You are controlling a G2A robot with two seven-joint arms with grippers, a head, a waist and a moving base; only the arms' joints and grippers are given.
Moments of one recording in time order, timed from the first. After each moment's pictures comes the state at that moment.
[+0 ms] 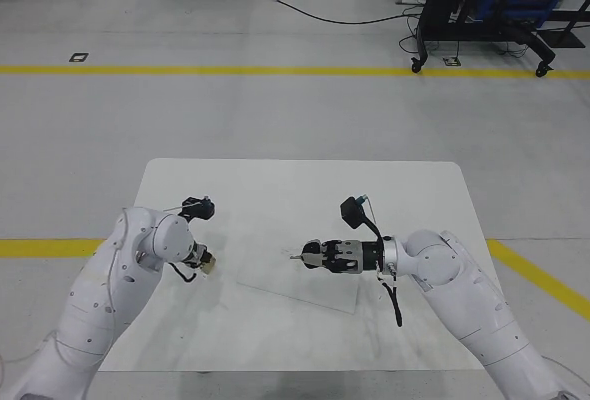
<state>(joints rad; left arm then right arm) 0.98 -1.03 -1.05 -1.54 0.87 0.12 -1.48 -1.16 -1.12 1.07 -1.48 -0.07 -0.75 0.91</state>
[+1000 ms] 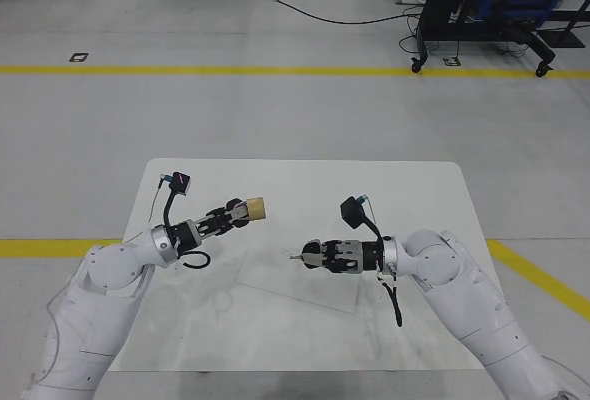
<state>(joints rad) 1.24 -1.05 -1.33 -1.54 -0.17 -0.37 -0.86 -1.16 -1.12 1.07 -1.48 -0.07 -0.75 0.91</state>
